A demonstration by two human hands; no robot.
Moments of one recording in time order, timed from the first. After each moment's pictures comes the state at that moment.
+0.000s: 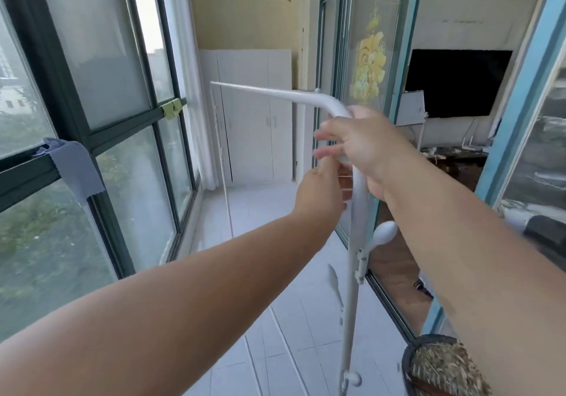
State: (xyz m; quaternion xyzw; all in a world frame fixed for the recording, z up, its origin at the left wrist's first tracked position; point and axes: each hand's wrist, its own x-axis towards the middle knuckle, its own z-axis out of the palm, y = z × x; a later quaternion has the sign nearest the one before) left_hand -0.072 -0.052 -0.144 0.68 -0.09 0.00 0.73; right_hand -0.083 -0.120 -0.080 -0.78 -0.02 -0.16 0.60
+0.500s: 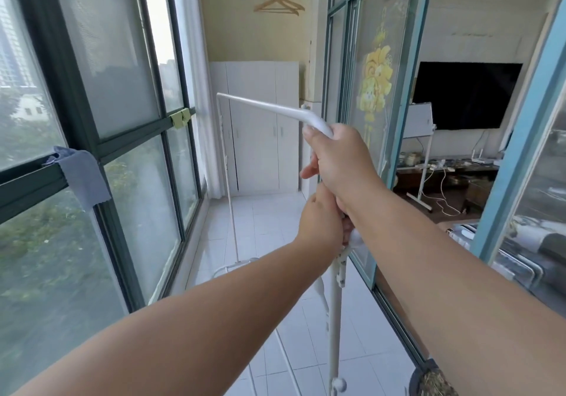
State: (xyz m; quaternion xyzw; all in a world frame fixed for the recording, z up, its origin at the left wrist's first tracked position) left_hand -0.058 -0.057 -0.162 0.69 -0.04 -0.02 0.73; right_hand -0.043 -0.102 -0.096 -0.77 -0.06 -0.24 0.58
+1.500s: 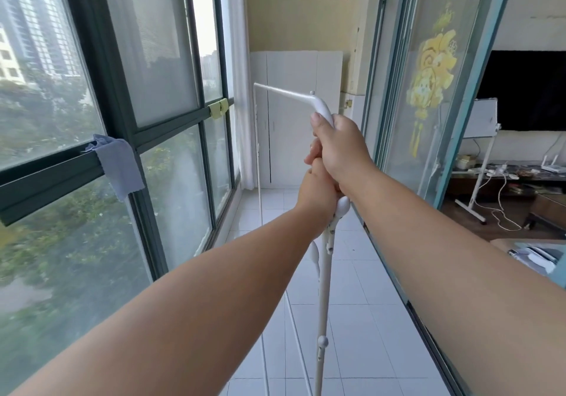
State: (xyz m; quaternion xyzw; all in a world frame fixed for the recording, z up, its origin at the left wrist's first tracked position) left_hand 0.078 -0.019 -0.155 0.69 0.01 0.05 0.72; right_hand 0.092 -0.068 -0.105 -0.75 -0.14 -0.19 0.62
